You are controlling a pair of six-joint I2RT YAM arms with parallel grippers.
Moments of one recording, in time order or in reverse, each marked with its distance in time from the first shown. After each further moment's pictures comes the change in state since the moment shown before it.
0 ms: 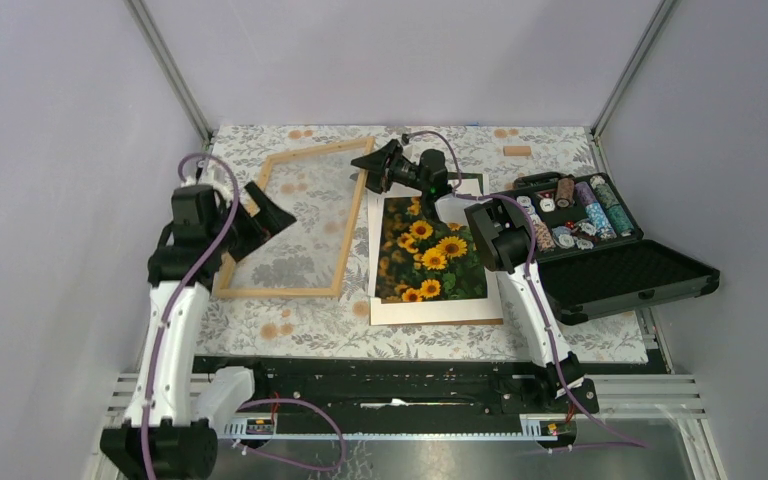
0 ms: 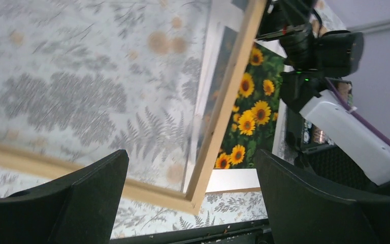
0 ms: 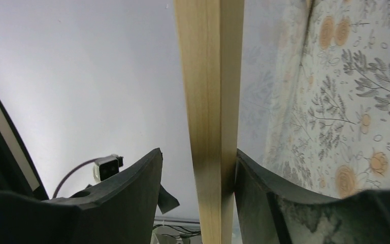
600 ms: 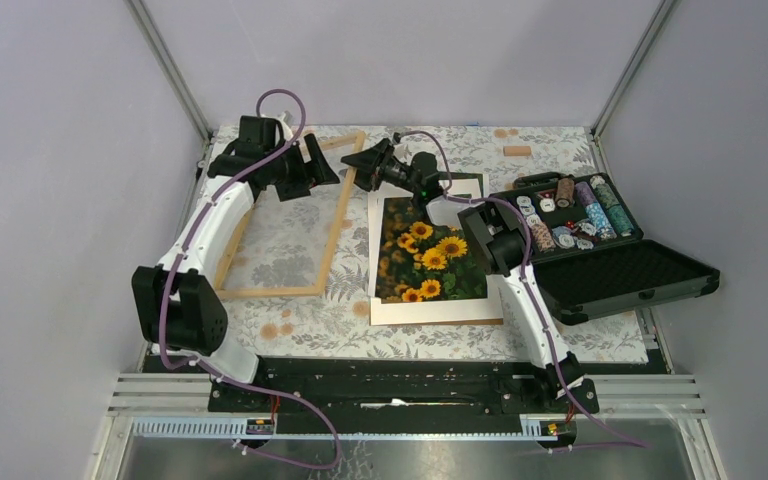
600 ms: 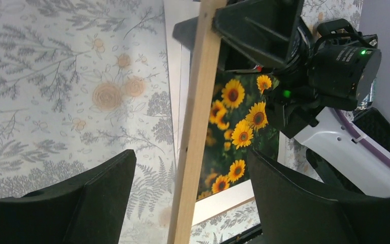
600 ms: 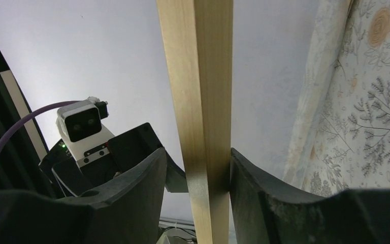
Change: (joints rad) left arm -0.182 0.660 0.441 0.121 0.077 0.134; right arm 0.049 0.000 0.024 0.077 0.063 0.086
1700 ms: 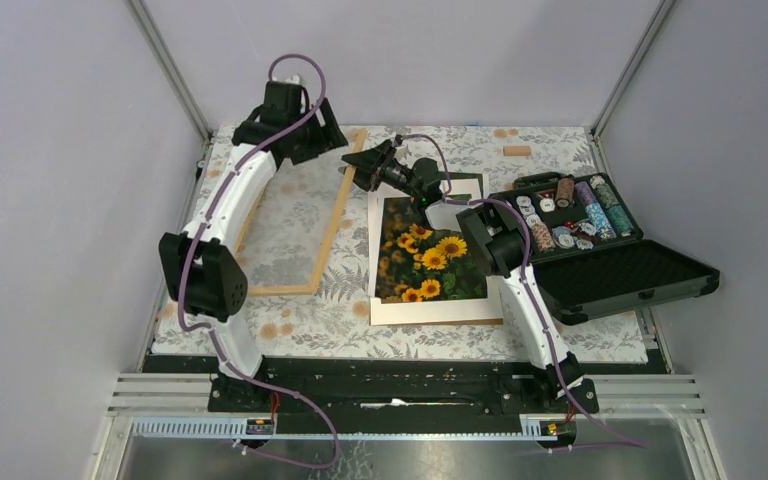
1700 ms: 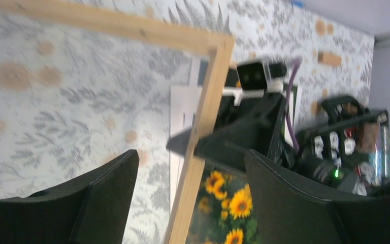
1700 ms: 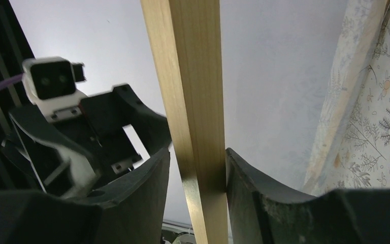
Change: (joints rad) left arm -0.091 0.224 0.329 -0.014 -0.234 -0.046; right arm 0.020 -0.021 -0.063 0.126 0.080 0.084
